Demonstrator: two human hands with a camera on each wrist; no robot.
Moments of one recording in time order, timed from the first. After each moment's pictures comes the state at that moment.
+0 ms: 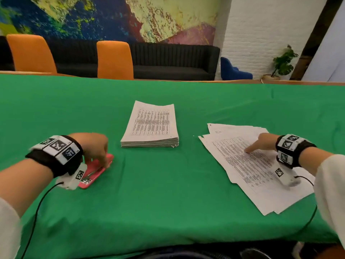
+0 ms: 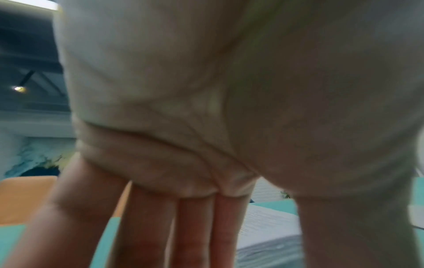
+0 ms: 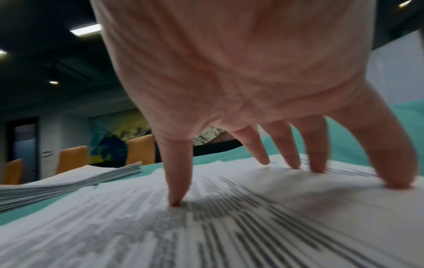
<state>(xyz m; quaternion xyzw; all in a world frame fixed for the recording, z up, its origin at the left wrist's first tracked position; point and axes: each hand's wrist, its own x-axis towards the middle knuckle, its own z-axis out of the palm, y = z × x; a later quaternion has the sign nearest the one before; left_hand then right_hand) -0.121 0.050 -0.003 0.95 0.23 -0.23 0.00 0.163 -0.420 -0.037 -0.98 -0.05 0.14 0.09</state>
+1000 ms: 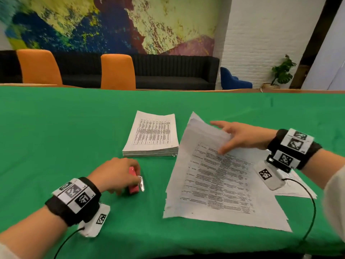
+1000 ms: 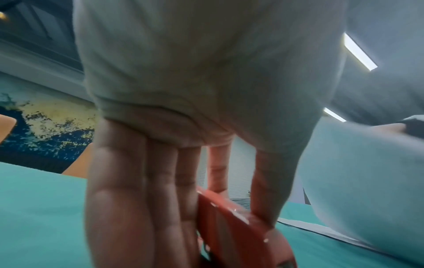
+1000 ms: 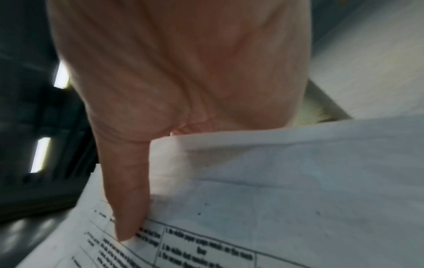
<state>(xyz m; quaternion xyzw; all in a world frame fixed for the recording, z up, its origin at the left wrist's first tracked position) -0.149 -0.035 -0.033 0.97 0.18 -0.06 0.18 0.065 -0.358 0.052 -0.85 -0.39 0.22 0.28</state>
